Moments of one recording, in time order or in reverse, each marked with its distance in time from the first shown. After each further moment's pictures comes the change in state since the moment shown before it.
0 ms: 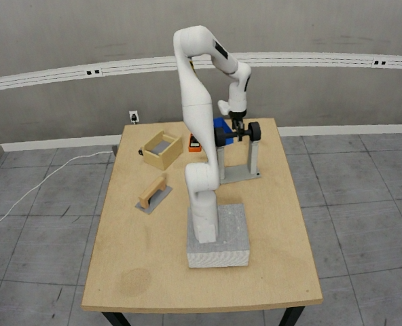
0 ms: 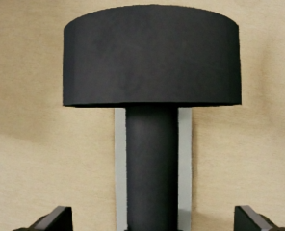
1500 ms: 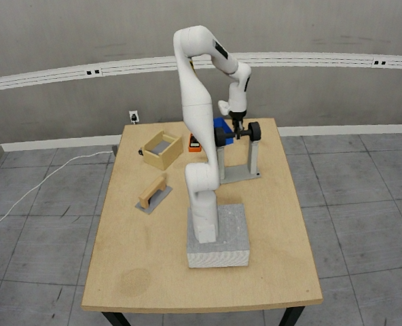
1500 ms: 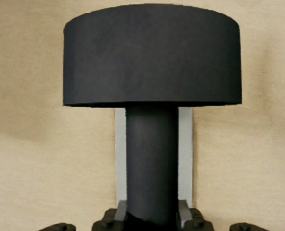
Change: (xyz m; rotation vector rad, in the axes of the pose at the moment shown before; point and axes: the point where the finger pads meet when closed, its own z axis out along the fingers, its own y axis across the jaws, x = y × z) arm 0.000 0.000 0.000 0.001 0.000 0.001
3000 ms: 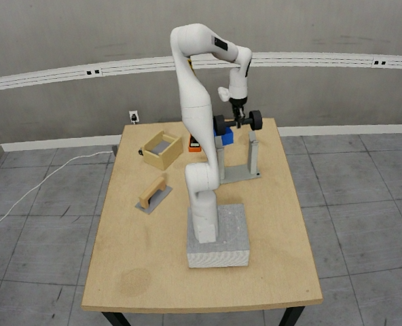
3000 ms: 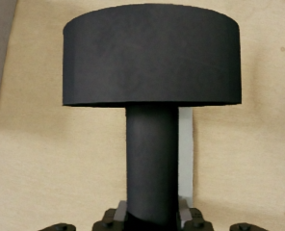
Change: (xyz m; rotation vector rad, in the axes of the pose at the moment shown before) arm 0.000 -0.006 -0.066 0.013 0.001 0.006
